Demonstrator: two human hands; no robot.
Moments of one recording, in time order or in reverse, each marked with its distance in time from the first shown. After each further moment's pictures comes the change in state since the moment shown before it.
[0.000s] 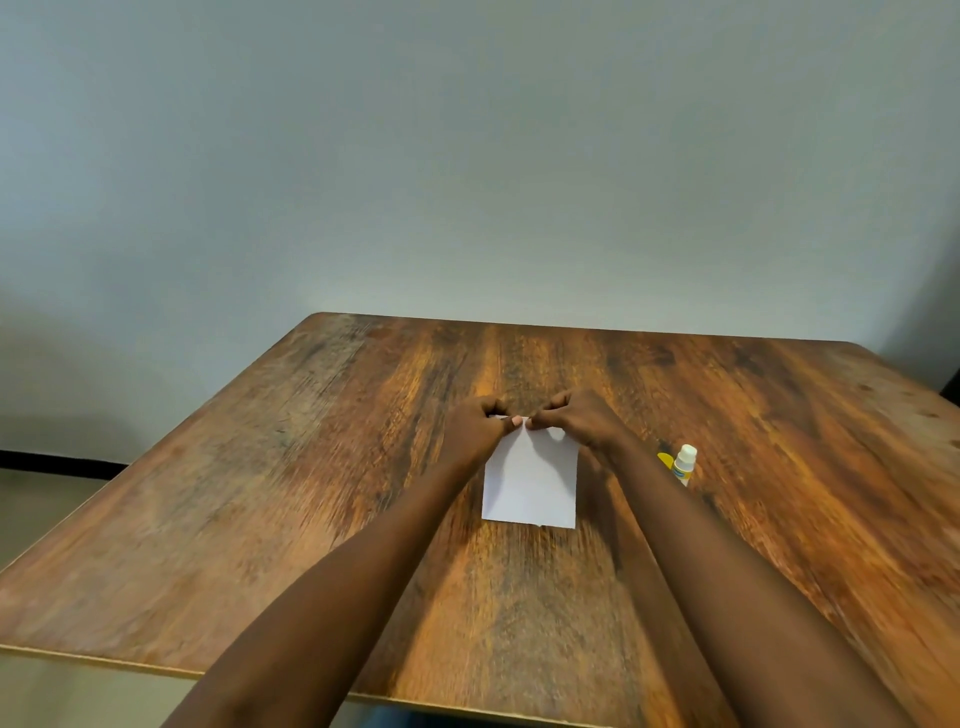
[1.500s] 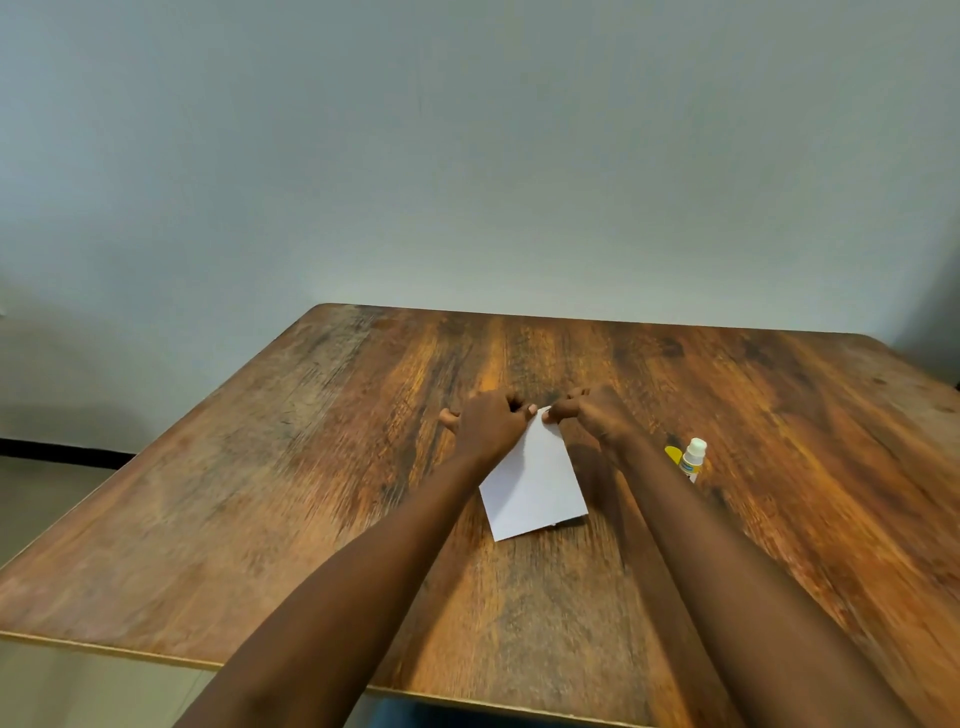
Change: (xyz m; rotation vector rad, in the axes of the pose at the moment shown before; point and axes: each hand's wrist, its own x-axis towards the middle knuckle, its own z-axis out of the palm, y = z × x) left_hand 0.003 0.008 0.009 0.239 -0.022 -0.002; right_hand 0.003 0.010 0.002 0.224 0.102 0.092
